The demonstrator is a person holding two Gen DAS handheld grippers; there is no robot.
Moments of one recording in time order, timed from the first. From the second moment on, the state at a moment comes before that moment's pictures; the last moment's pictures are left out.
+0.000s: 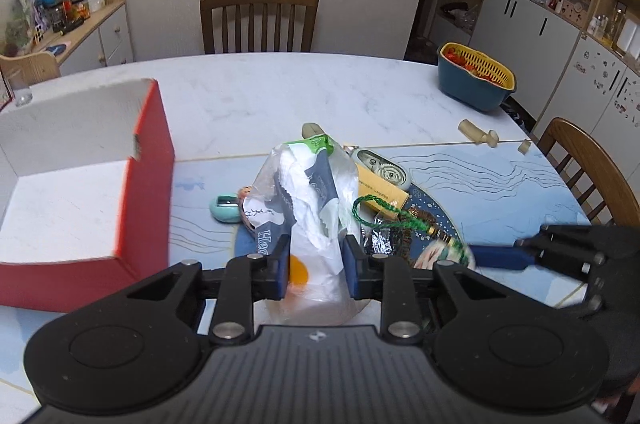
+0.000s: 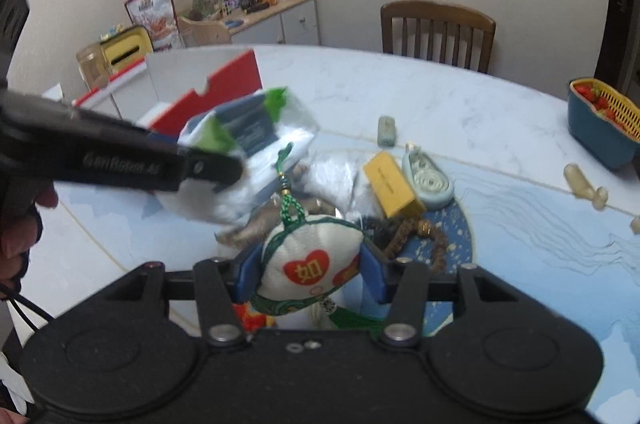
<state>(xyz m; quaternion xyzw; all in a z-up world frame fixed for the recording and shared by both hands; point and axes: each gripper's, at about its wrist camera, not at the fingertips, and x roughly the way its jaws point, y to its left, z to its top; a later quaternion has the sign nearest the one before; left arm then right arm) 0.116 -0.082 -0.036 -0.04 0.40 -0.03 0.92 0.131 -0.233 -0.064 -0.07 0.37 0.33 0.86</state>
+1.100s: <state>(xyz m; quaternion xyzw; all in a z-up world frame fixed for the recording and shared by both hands) 0.116 0.160 0.024 -0.01 0.37 0.04 0.93 0.176 -0.017 0.035 -0.08 0.28 0.38 0.87</state>
